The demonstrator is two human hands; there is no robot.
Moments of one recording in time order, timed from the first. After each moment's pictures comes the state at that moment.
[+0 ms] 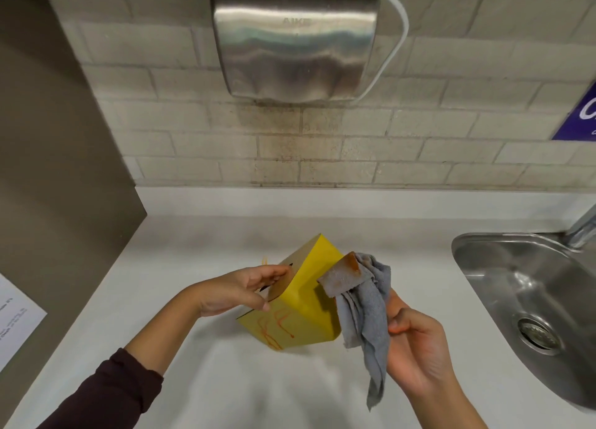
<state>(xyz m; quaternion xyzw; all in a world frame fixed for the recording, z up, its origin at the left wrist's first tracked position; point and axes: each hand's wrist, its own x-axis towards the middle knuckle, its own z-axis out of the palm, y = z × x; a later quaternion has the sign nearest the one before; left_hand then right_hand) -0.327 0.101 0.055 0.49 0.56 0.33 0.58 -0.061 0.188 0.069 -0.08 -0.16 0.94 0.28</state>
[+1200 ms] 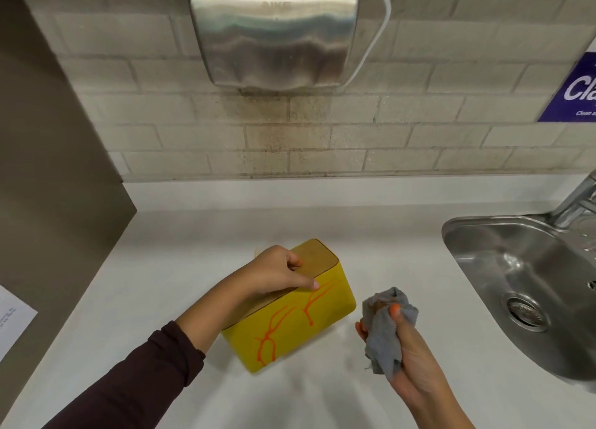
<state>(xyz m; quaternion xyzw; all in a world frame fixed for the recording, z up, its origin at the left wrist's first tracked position) -0.280 0.157 0.046 0.50 0.74 0.25 0.38 -0.032 0.181 0.014 -0.32 -0.29 0.83 0.35</state>
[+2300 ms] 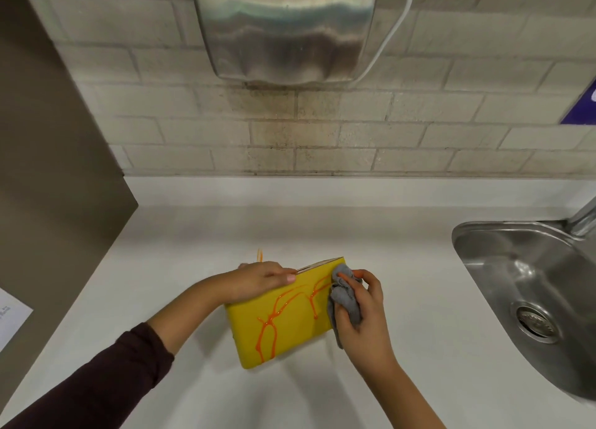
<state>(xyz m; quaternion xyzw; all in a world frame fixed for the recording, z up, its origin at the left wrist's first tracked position) -0.323 0.148 0.021 0.56 0.71 0.12 0.40 -0.093 0.194 -0.008 -0.32 -0.74 0.44 0.39</state>
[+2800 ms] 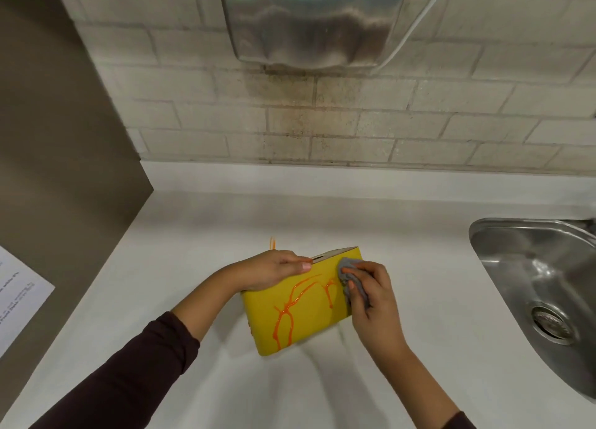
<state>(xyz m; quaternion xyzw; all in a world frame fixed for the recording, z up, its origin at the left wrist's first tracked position) -0.318 0.145 0.021 0.52 0.70 0.21 0.44 -0.104 0.209 -0.017 -0.27 -0.79 0.34 0.42</state>
